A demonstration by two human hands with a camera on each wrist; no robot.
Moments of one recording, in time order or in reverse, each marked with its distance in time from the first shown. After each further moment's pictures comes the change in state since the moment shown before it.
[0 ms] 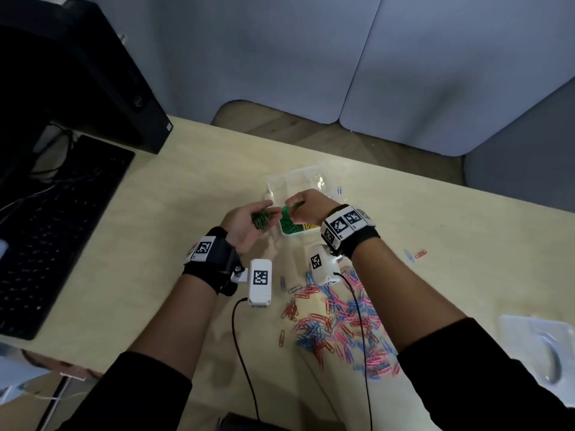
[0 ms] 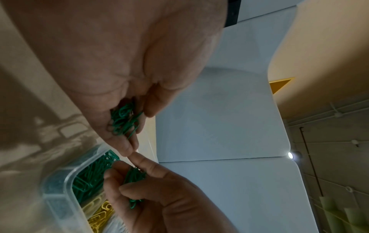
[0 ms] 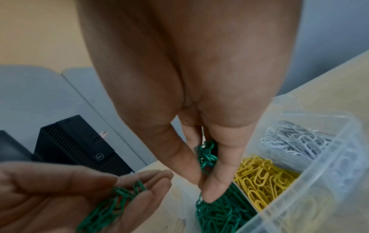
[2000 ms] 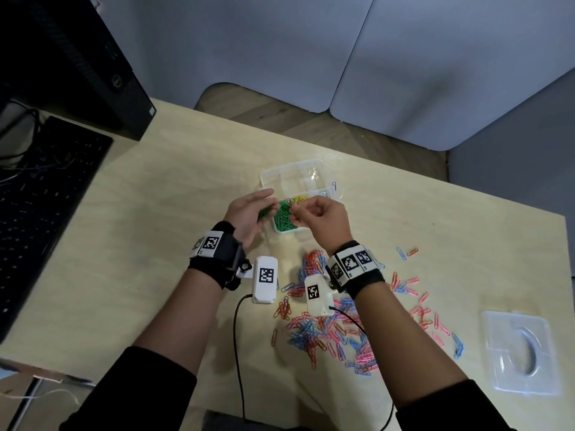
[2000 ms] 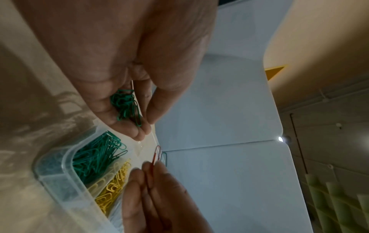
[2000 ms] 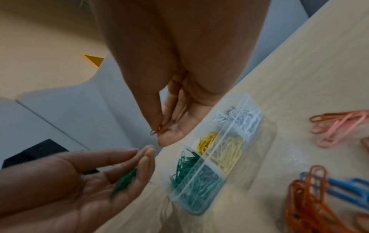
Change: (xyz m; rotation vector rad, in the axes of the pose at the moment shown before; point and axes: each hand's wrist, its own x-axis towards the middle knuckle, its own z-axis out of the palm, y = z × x) left_hand 0.018 -0.009 0.012 0.125 0.066 0.112; right_hand -0.014 0.049 0.035 0.761 0.381 -0.175
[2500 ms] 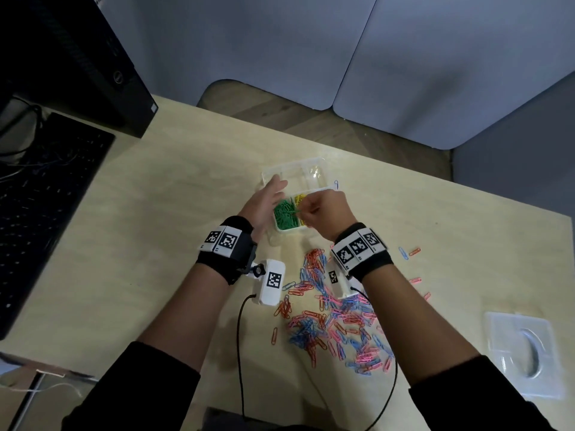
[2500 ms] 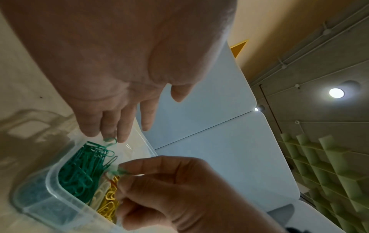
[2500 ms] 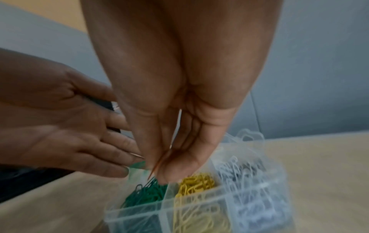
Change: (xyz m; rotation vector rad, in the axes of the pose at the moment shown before) left_hand -0.014 0.012 0.025 0.378 -0.189 -0.027; right_hand 0.023 -0.014 -0.014 -0.780 -0.180 -0.218
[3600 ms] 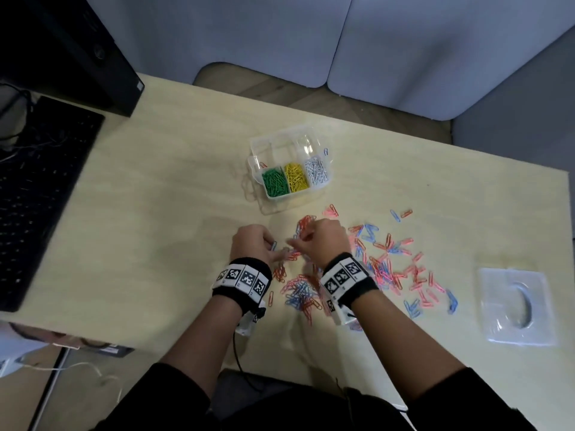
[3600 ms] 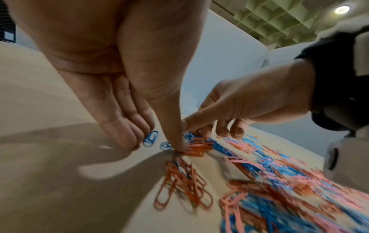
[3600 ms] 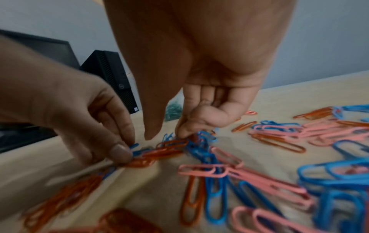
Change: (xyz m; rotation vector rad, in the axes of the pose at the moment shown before) left_hand -0.052 -0.117 0.012 0.904 0.320 -0.004; right_hand -0.102 0.042 0.059 -0.197 0.004 0.289
